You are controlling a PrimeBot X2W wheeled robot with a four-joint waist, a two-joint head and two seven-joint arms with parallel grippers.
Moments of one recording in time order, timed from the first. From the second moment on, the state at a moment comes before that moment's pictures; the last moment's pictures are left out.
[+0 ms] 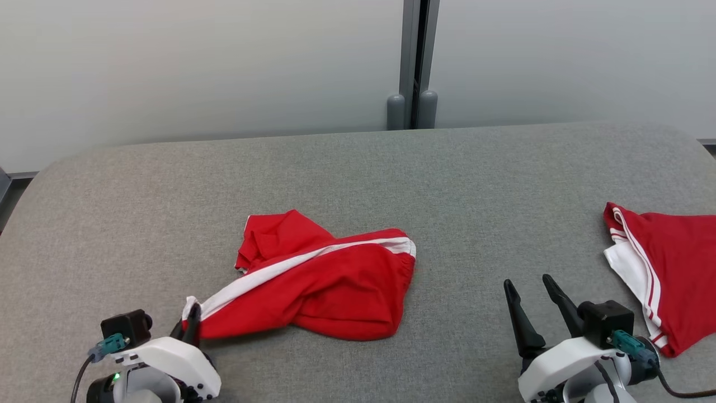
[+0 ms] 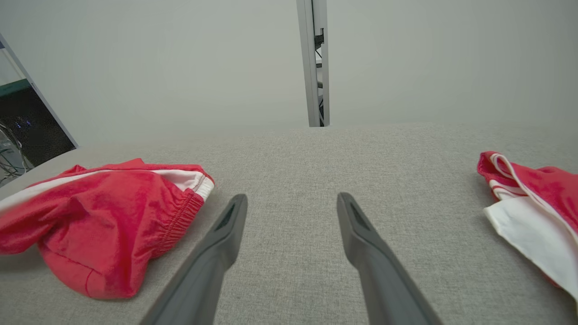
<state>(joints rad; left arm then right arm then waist) -0.37 0.11 -0.21 1.00 -0.59 -0.13 -0.23 -0.19 -0.05 0.18 0.52 0.24 0.13 -0.26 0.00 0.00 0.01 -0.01</state>
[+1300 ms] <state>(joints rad) -0.24 0.05 -0.07 0.62 -0.27 -0.07 -0.26 -0.46 -0.05 0.23 0.84 0.48 0.13 -0.26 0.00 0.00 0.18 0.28</state>
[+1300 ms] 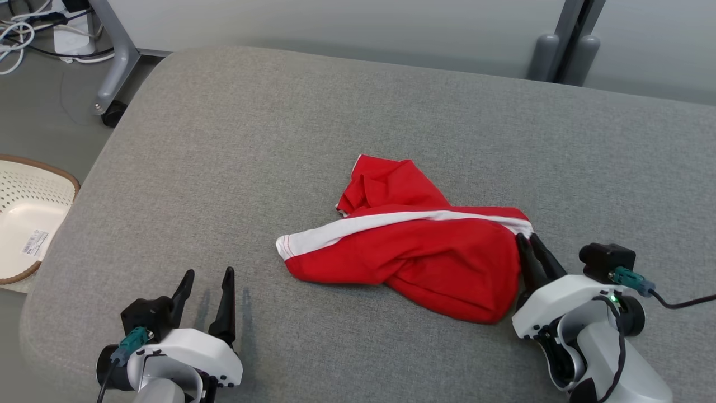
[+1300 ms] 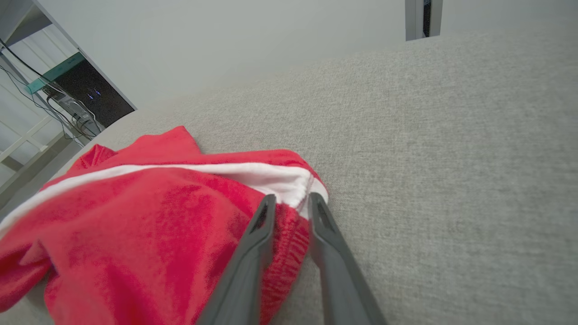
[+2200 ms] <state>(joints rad) -0.12 0.05 -0.11 0.64 -0.34 -0.03 -0.26 -0.17 -0.07 0.22 0.58 0.18 0.13 -0.26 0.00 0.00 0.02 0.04</state>
